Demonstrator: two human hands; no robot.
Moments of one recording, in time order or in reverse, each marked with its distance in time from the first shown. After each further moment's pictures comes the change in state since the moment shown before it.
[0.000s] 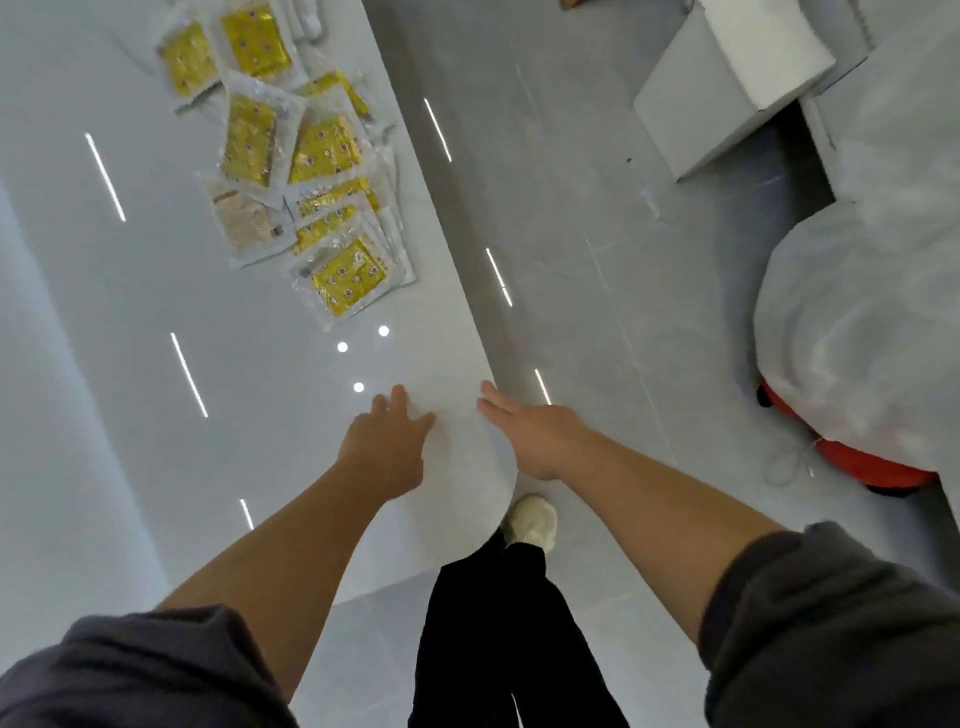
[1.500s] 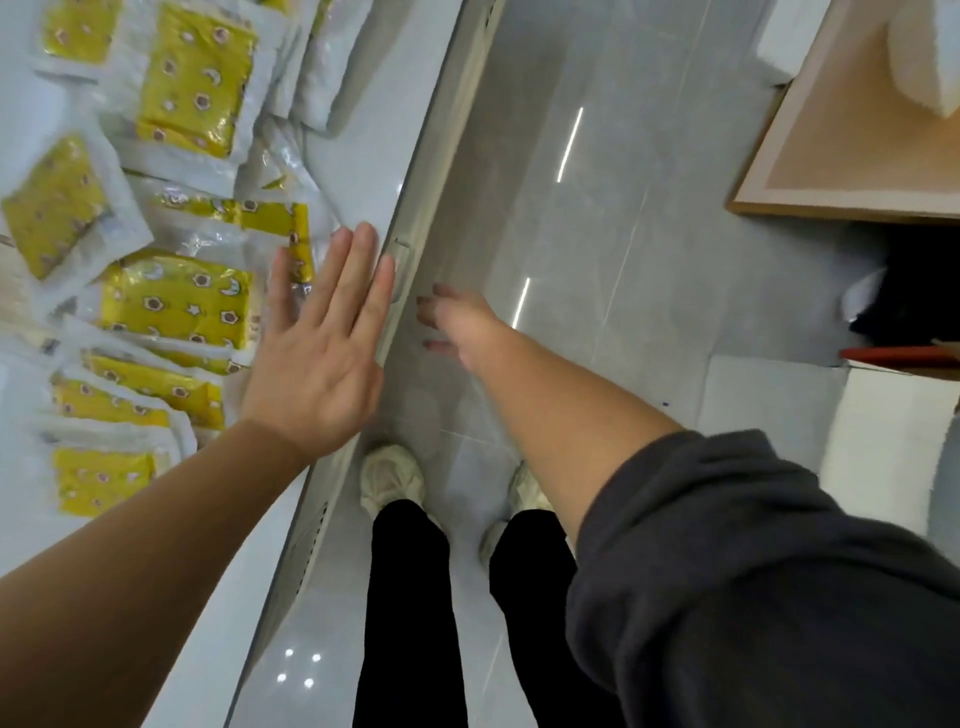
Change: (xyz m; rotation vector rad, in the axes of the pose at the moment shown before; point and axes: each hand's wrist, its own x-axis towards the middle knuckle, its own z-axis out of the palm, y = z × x) left_hand 0.264 -0.068 -0.198 -0.281 0.745 -0.494; right_hand 0.354 0.098 -0.305 1.062 -0.034 0.167
